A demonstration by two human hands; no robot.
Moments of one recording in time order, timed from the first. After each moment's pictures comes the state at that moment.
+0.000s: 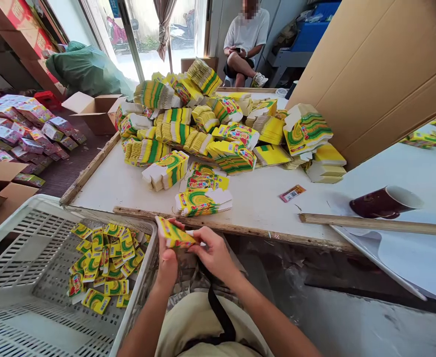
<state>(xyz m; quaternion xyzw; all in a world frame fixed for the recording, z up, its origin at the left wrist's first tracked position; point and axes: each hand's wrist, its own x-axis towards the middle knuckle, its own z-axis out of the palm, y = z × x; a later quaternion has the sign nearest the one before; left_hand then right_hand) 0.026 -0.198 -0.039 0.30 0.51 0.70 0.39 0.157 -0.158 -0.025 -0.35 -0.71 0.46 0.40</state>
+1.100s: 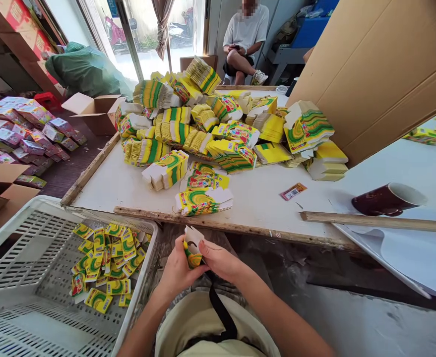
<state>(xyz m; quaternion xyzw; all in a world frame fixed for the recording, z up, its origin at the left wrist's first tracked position) 0.019 -0.226 -0.049 0.60 0.65 0.31 0.35 0.165 -0.163 -0.038 -0.24 -0.32 0.88 0.26</state>
